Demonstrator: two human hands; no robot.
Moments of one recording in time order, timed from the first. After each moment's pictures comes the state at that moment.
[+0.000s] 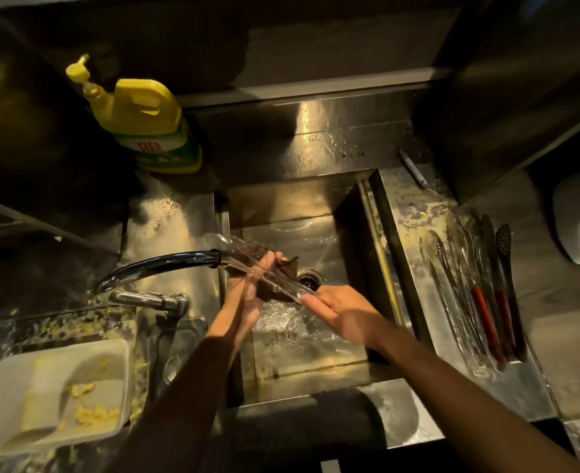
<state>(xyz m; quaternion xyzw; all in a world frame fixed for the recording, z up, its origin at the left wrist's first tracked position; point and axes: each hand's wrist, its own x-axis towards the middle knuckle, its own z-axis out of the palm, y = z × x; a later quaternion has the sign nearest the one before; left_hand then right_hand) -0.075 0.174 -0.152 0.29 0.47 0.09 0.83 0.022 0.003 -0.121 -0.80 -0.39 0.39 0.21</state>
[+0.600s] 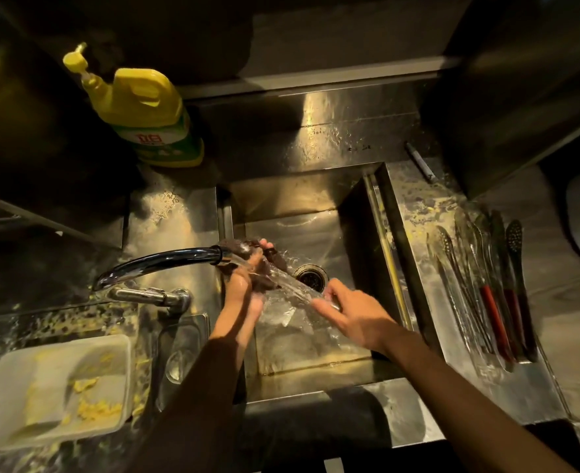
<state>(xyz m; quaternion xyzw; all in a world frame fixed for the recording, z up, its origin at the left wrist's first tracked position) -0.070 0.185 -0.172 0.16 0.45 0.16 0.86 0.021 -0.017 -0.142 -0.82 -0.36 0.40 0.22</state>
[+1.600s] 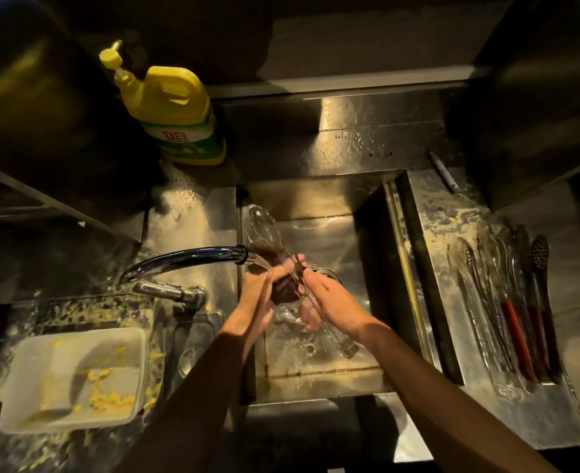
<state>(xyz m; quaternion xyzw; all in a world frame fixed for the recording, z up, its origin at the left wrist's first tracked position) -0.085 0.183 -0.159 0.39 0.44 0.09 0.80 0.003 0.049 -0.160 -0.72 -0.21 0.50 0.43</state>
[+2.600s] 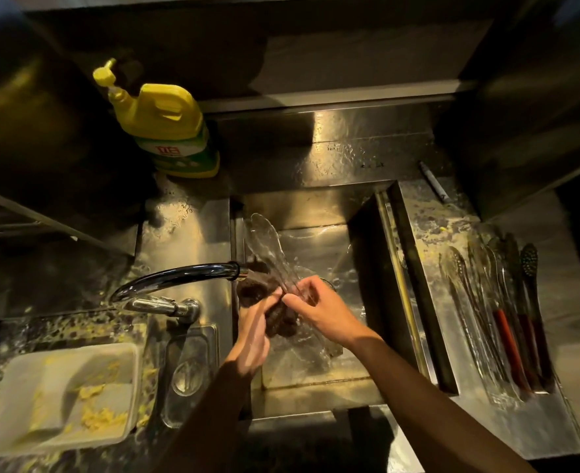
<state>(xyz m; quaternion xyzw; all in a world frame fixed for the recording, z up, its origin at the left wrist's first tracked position) -0.101 0.160 -0.178 0.32 0.52 0.11 0.78 0.005 0.053 -0.174 -0.73 -0.19 0.46 0.46</state>
